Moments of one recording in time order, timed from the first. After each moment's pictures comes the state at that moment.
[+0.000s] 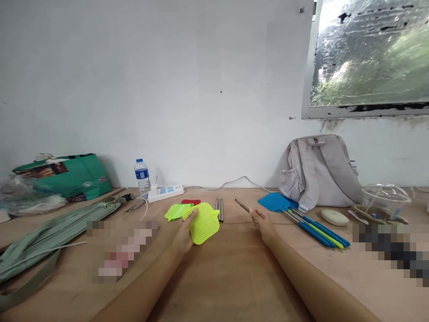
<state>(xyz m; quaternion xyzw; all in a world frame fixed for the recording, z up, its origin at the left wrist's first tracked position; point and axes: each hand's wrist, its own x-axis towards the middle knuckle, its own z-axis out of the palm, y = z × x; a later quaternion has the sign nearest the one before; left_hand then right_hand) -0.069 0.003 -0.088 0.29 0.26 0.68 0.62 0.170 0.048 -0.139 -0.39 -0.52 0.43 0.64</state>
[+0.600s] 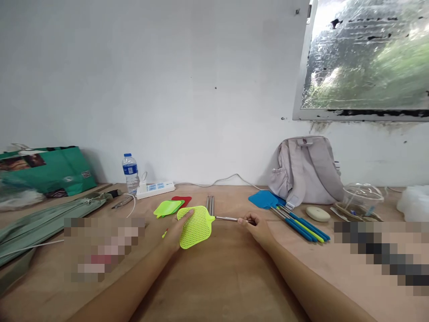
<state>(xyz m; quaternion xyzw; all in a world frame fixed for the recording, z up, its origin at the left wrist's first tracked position) -0.066 0.006 -0.095 0.34 0.35 0.61 0.62 0.186 0.013 -0.132 -0.48 -0.65 0.26 0.53</state>
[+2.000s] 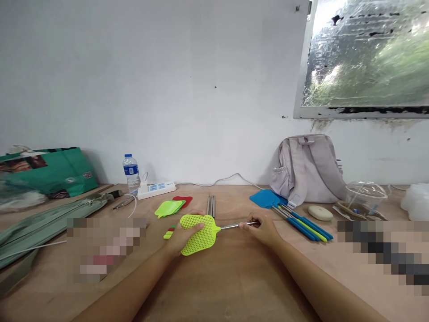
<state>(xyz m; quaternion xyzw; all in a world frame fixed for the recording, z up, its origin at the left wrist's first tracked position) -0.065 -0.014 -0.096 0.54 0.32 0.53 0.57 0.199 0.007 -0.121 -0.48 -0.74 0.11 0.46</state>
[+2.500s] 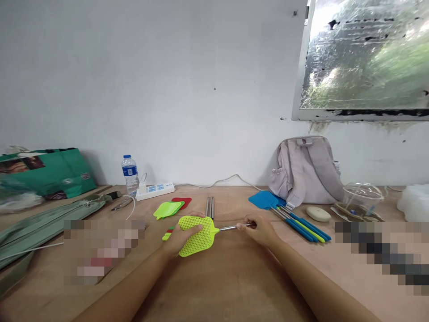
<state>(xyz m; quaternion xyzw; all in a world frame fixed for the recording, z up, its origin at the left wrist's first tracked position) -0.066 -0.016 -0.090 0.54 0.32 0.51 0.59 0.194 0.005 -0.113 -0.49 -0.77 0.09 0.40</state>
